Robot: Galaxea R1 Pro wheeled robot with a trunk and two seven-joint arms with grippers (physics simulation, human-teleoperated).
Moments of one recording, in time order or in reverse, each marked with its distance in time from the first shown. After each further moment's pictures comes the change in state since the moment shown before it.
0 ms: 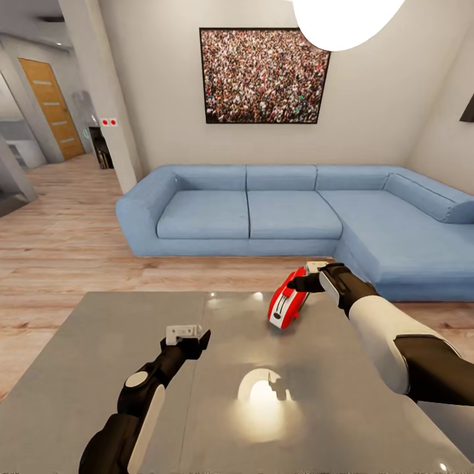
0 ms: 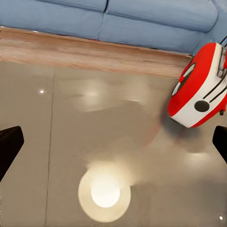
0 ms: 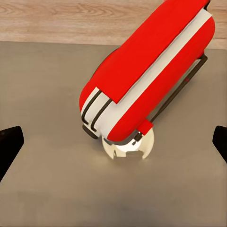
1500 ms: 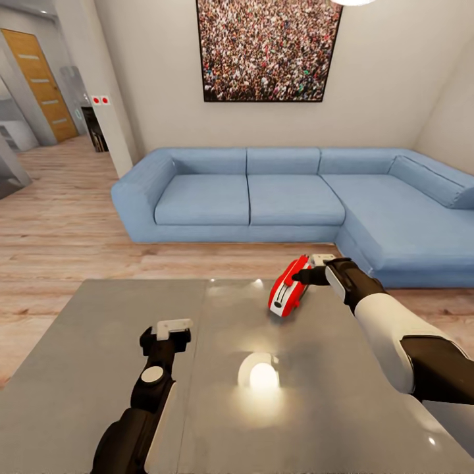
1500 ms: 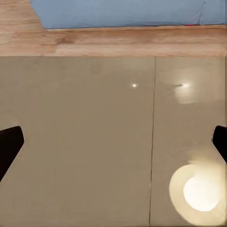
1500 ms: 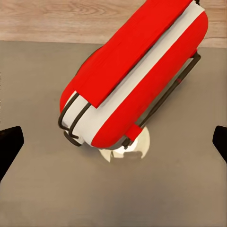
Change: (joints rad) left arm -0.020 -0.048 -0.033 0.001 -0.213 0.003 0.411; right arm 0.000 -0.026 -0.007 -0.060 0.009 -0.015 0.011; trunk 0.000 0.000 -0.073
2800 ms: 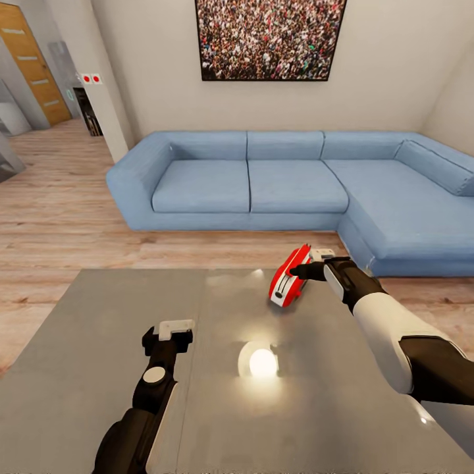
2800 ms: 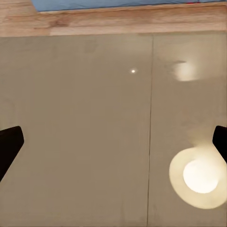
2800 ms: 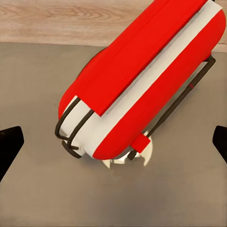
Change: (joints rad) left arm 0.000 0.000 -0.013 0.005 -0.002 0.002 0.000; right arm 0.000 0.008 0.008 -0.018 -0.006 -0.077 0.003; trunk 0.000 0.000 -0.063
